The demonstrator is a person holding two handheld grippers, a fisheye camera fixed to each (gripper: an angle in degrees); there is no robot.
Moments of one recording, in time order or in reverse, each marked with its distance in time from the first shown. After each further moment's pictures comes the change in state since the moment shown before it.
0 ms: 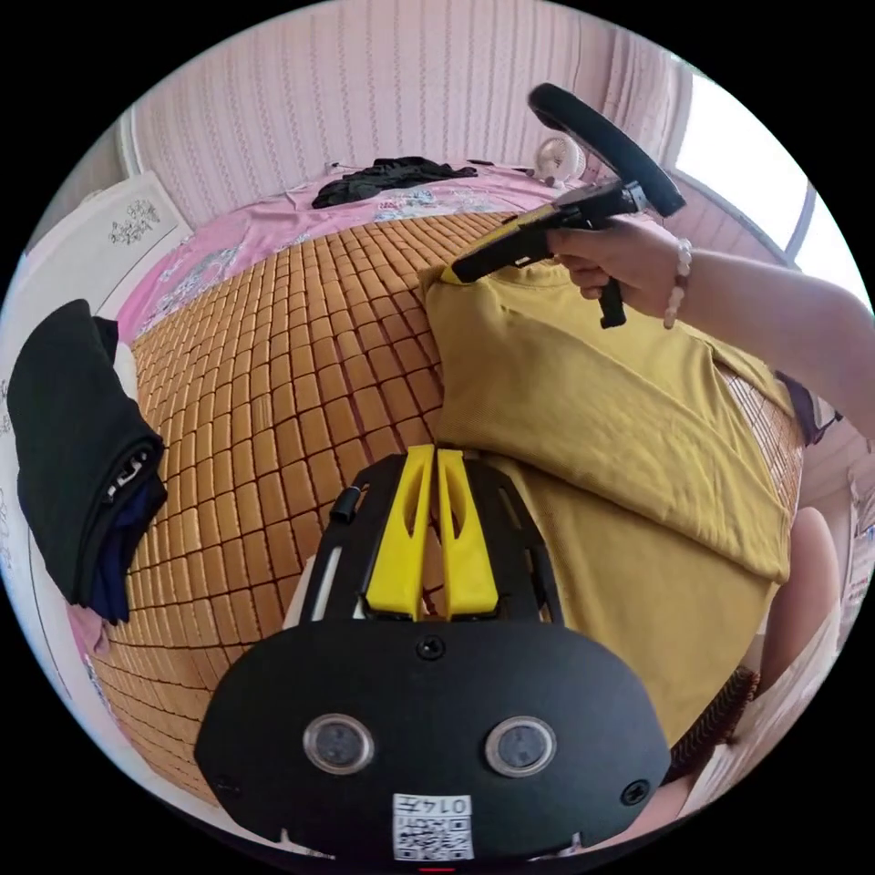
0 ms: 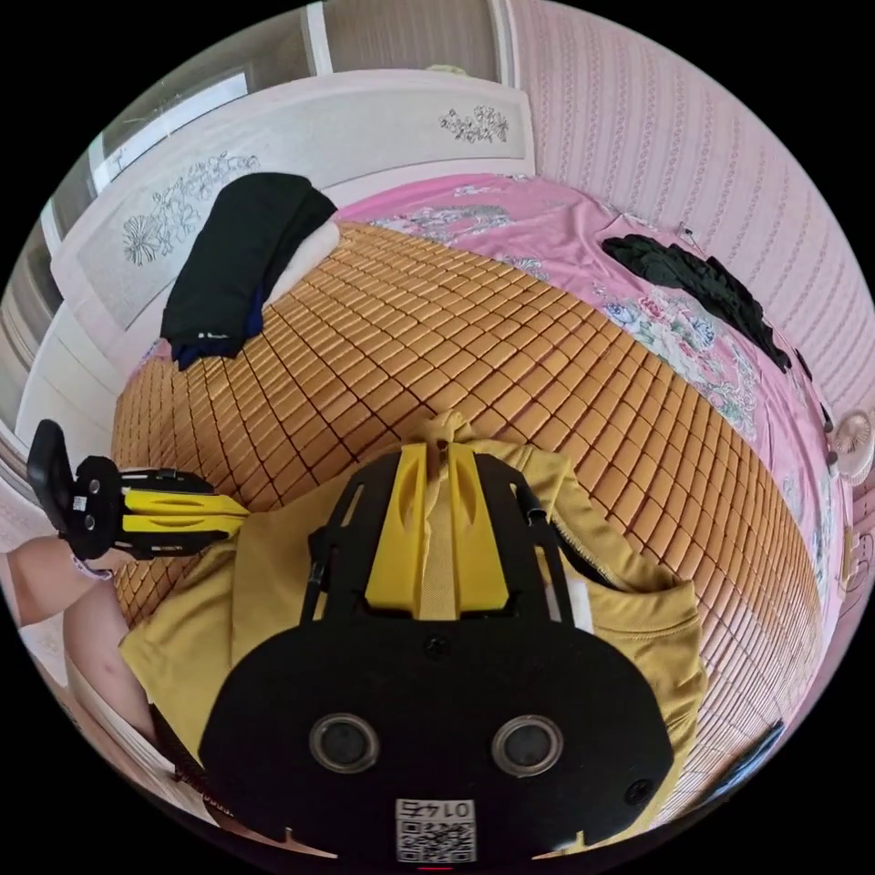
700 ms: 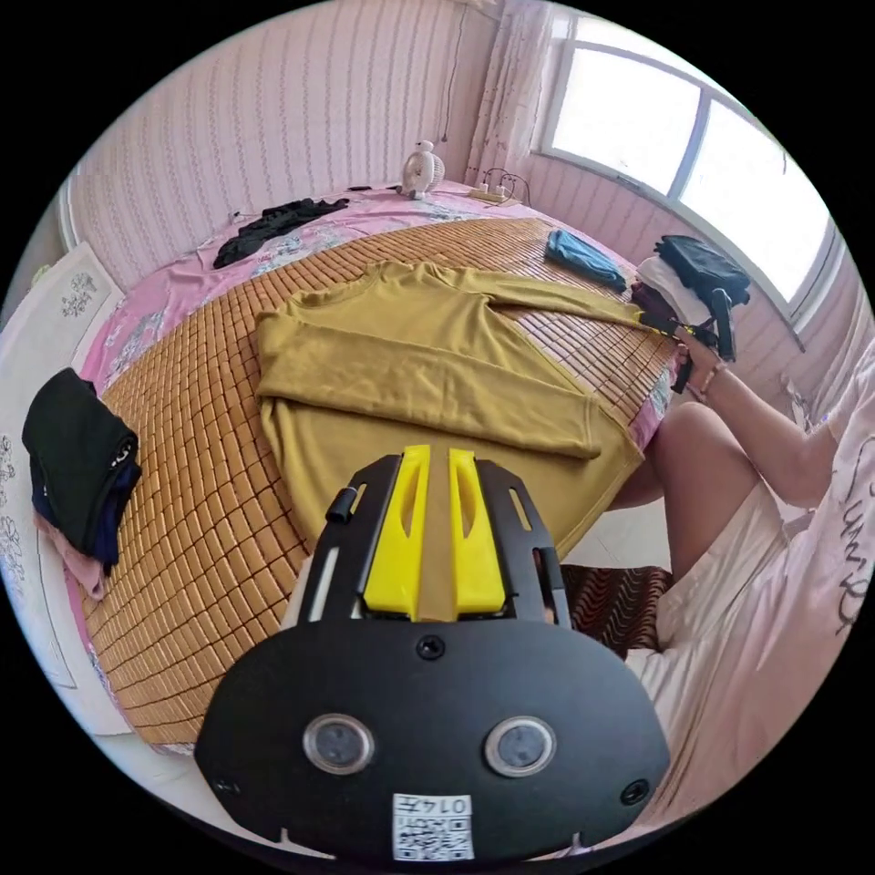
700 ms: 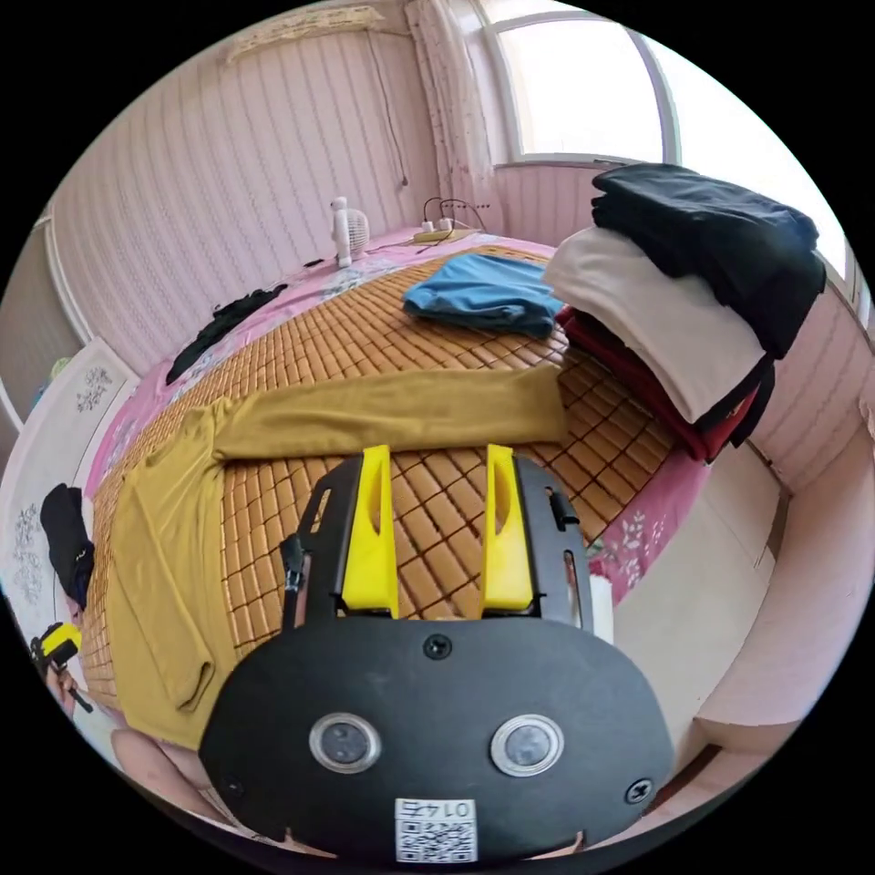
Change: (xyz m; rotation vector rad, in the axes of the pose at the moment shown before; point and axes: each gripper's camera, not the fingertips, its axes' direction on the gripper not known) left arm 0.247 0.050 -0.080 0.018 0.132 0.251; right arm 0.112 0.591 -0.402 0.296 0.625 1.112
